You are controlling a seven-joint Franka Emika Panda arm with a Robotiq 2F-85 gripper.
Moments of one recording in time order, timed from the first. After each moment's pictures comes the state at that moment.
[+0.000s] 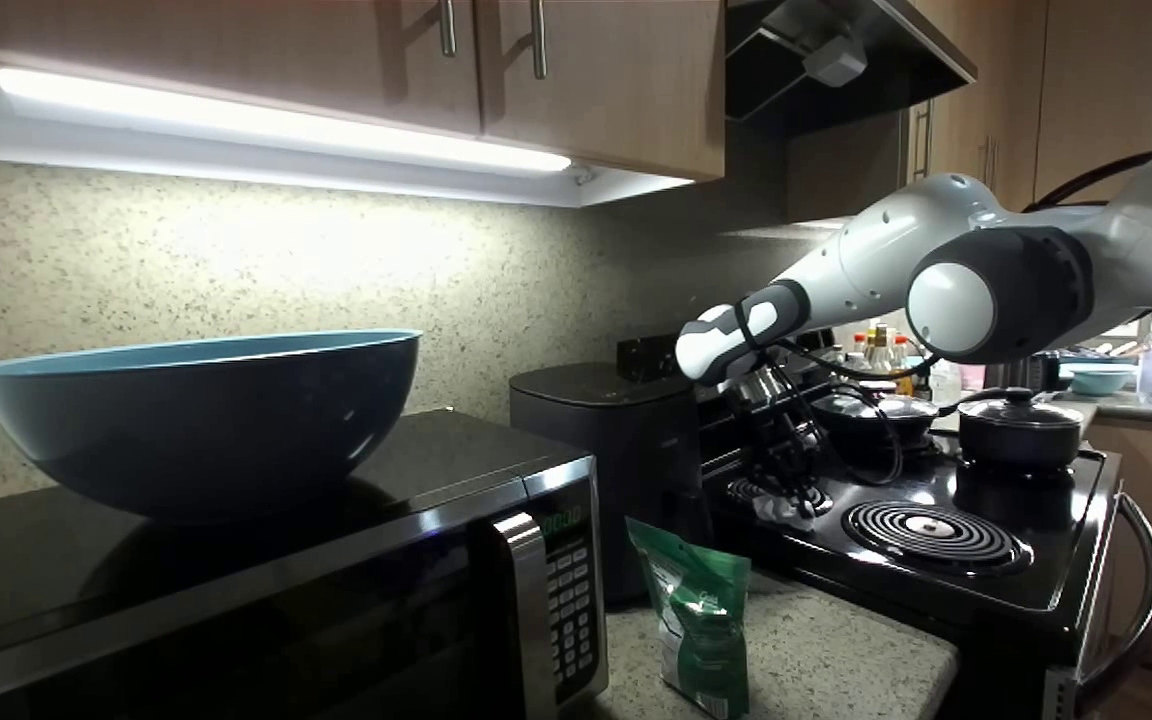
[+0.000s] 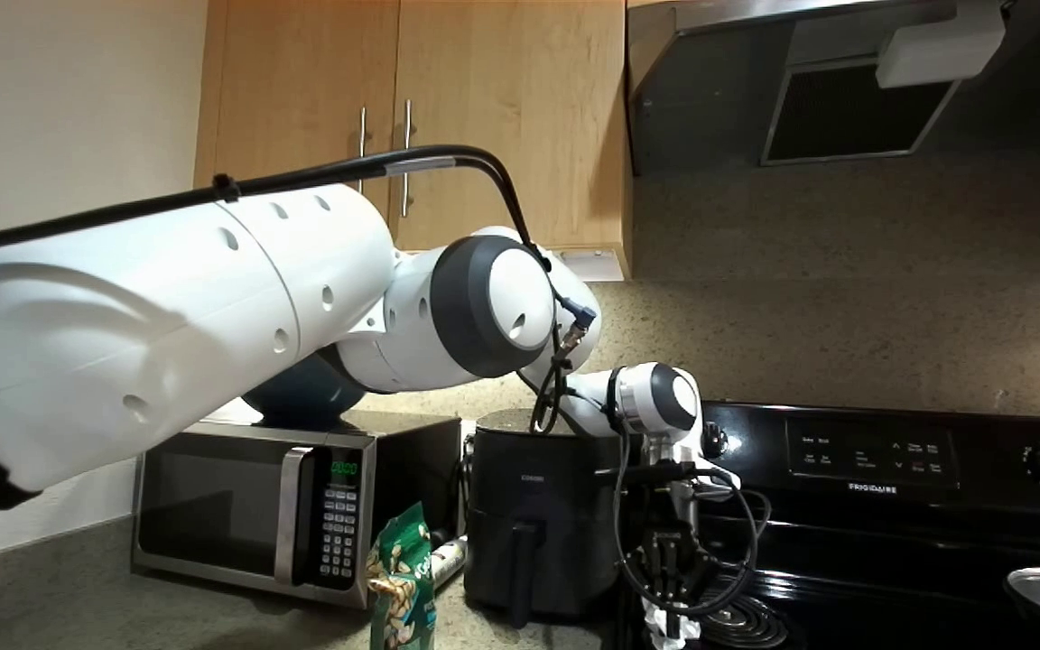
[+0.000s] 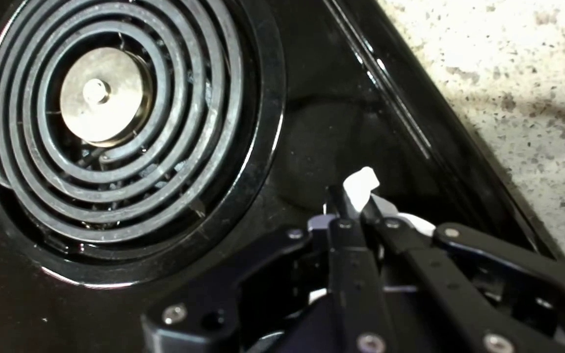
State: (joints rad) arm -0.22 1.01 -0.17 -0.96 -0.07 1.48 0.14
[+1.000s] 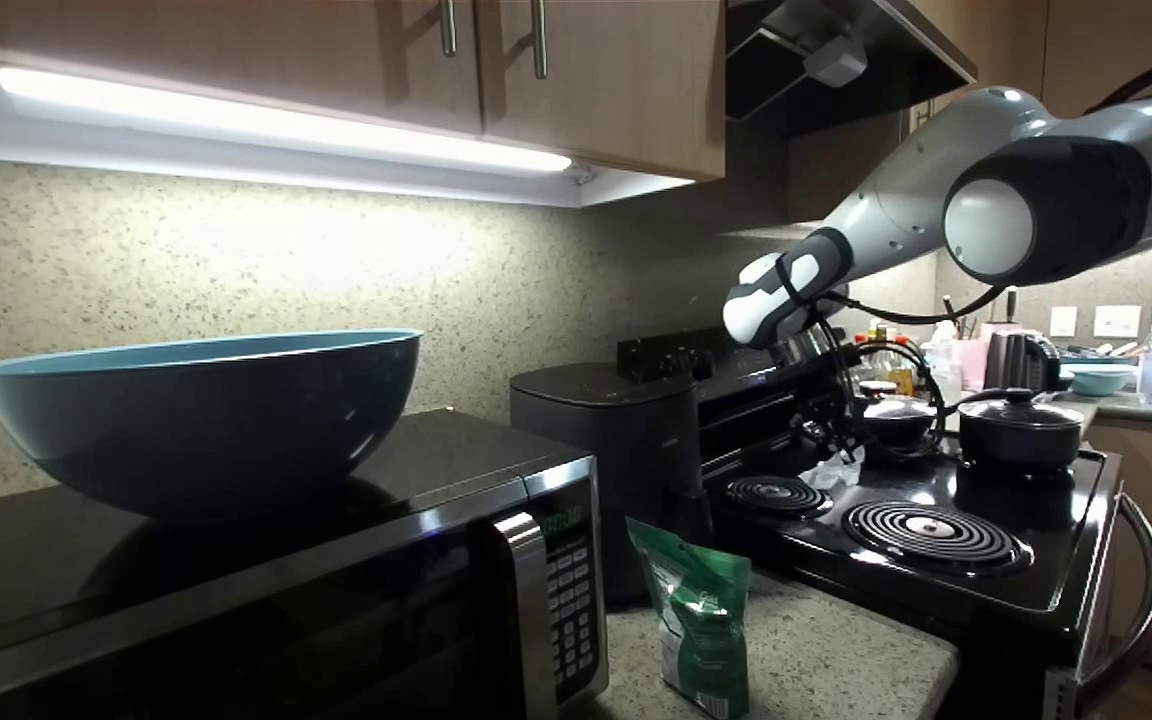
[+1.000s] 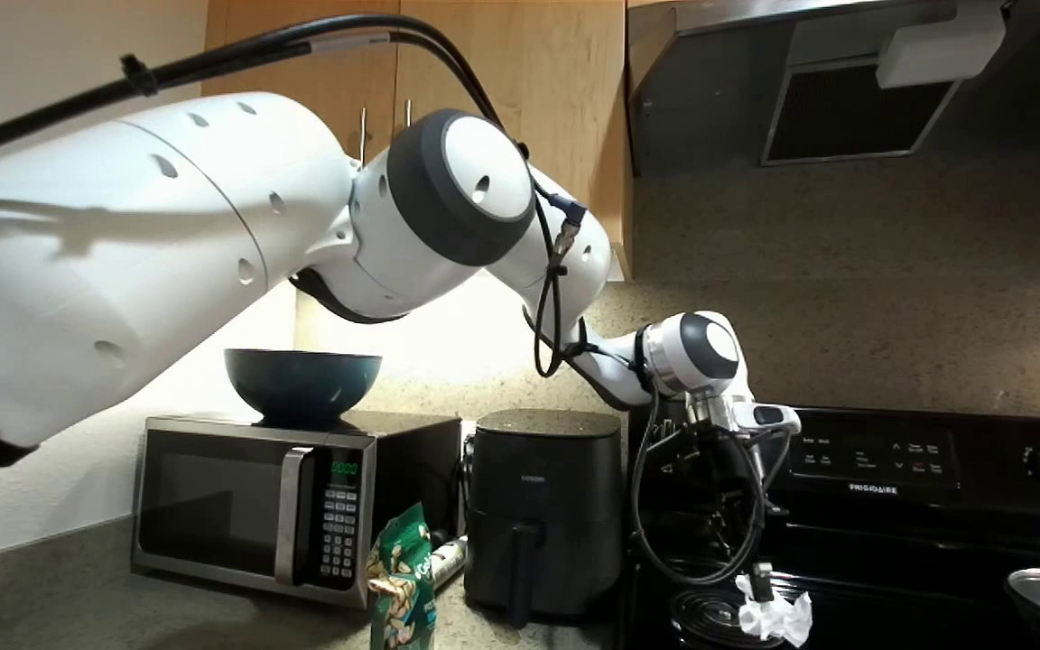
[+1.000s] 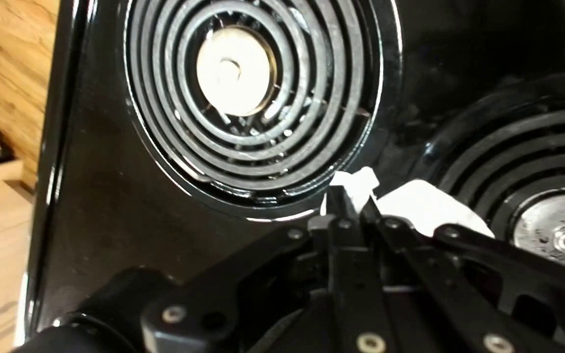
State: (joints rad) arm -0.18 0.79 -0.35 -1.22 -0.09 1.74 0.59
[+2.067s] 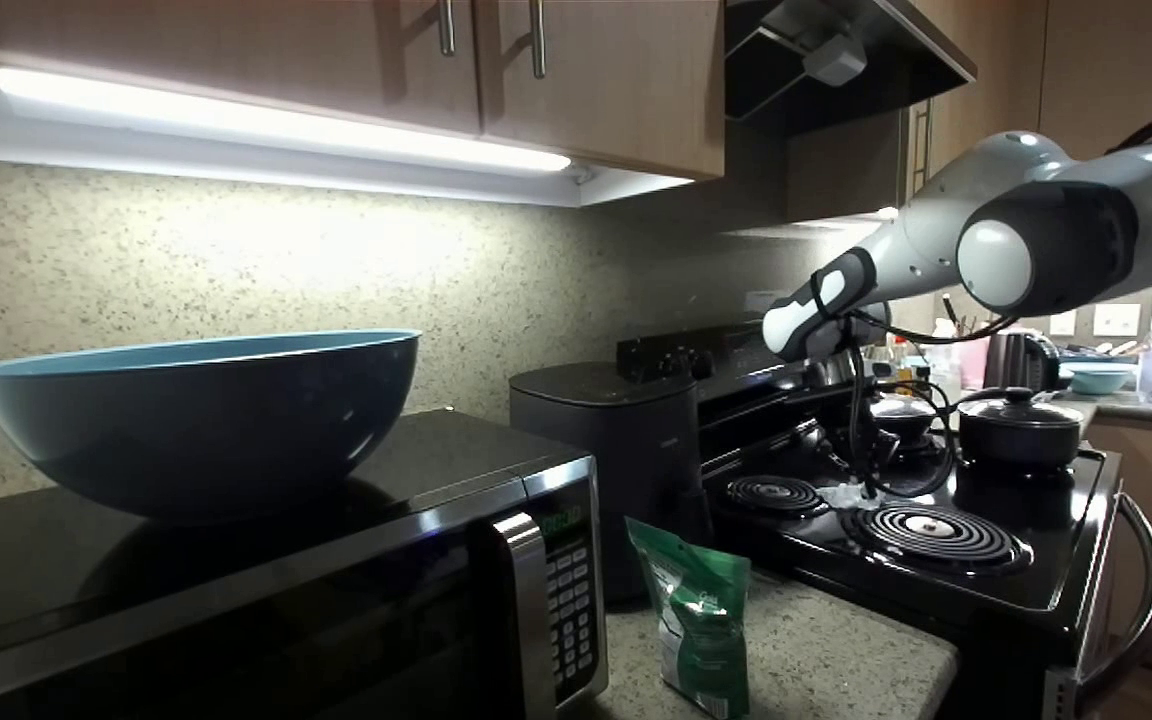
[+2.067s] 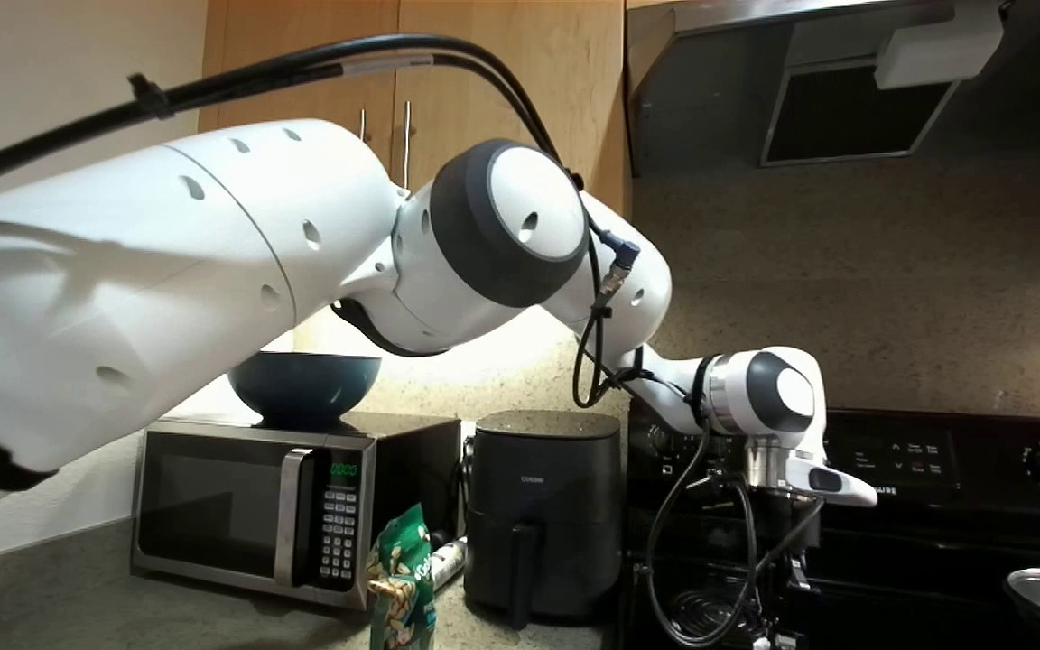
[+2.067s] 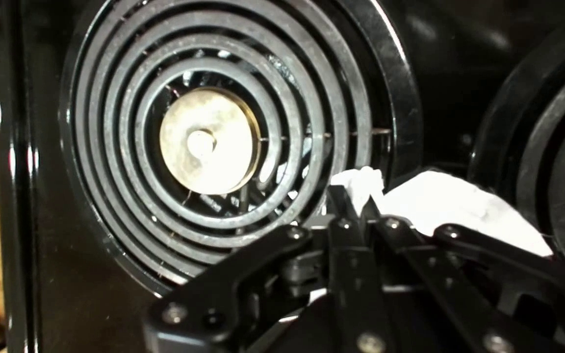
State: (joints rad) arm -0.35 0.89 -0.30 -1.15 0.11 1.70 0.77
